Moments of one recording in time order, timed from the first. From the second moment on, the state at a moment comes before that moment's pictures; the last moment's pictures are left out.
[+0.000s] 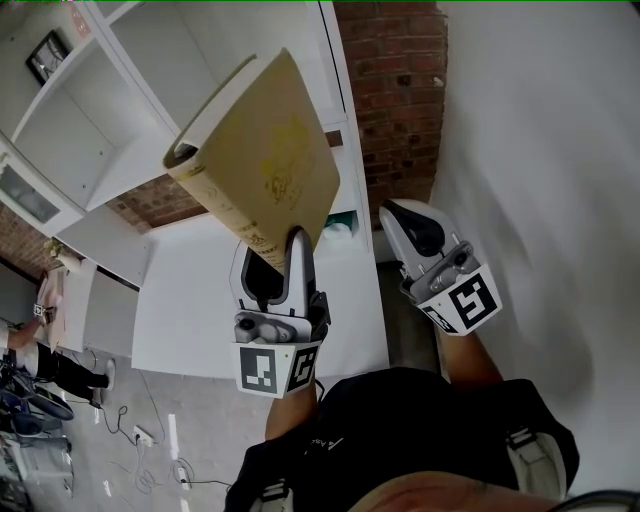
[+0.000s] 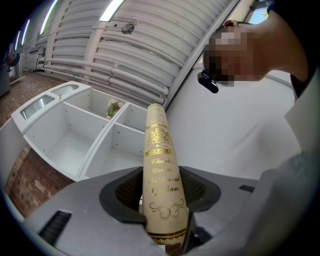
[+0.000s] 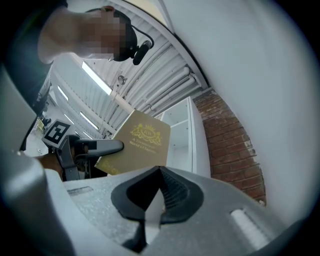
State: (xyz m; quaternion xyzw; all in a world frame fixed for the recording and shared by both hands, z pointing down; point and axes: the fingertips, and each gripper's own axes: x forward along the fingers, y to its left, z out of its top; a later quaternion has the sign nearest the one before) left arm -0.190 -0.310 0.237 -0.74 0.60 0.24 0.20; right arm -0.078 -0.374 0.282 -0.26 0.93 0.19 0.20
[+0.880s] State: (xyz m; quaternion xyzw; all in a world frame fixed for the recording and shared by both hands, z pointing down) left arm -0.185 -0.310 0.234 -0.74 0.60 0.24 0.20; right arm -0.073 -0.369 0.283 -0.26 0.93 0.20 0.19
